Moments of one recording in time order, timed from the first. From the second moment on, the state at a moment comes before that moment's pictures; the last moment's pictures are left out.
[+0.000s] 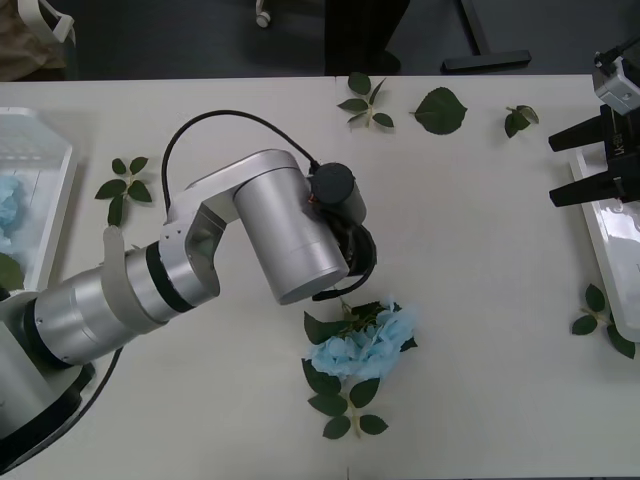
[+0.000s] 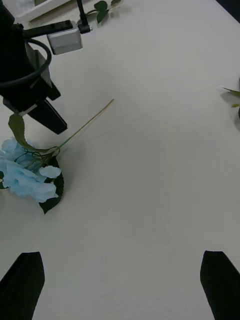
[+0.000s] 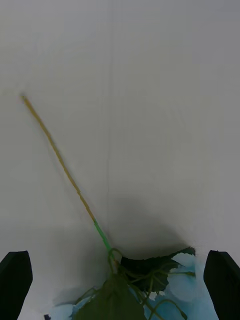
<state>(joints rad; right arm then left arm) -0.59 -1.19 0.27 -1.43 -1.95 1.34 2.71 -0.80 0.38 -0.87 -1.73 0.50 1.43 -0.31</state>
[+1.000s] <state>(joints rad) -0.59 -1.19 0.27 -1.43 -1.94 1.34 2.71 -0.86 0.26 -0.95 -1.40 0.61 1.34 -0.25</state>
